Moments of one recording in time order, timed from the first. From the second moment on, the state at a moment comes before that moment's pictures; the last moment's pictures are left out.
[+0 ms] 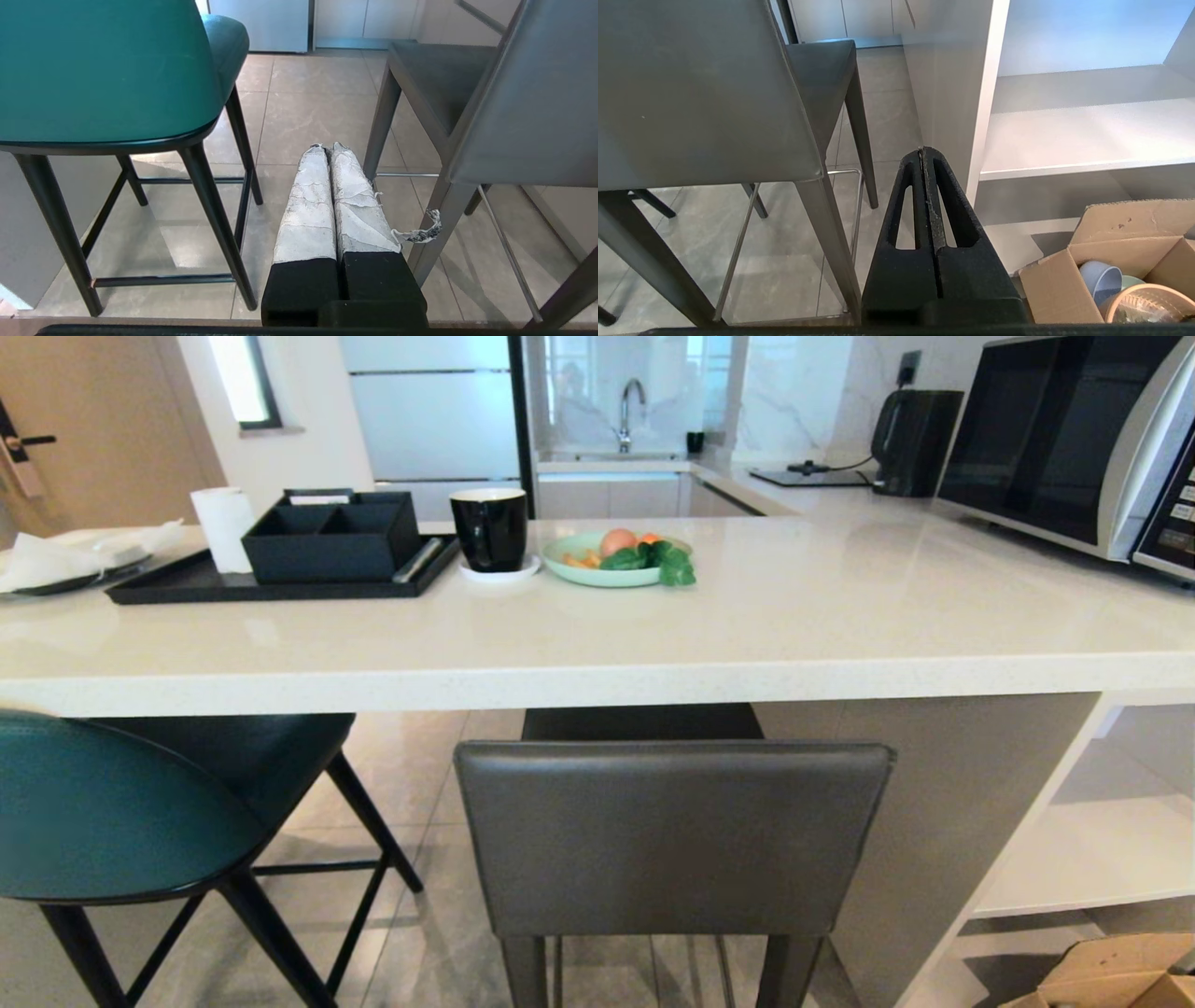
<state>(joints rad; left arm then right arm) 0.00 0.00 0.00 -0.01 0.00 -0.01 0.00 0.00 0.00 0.00 -0.01 0.03</state>
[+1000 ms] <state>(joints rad) 0.00 0.00 0.00 -0.01 0.00 -0.01 0.00 0.00 0.00 0.00 0.00 0.03</state>
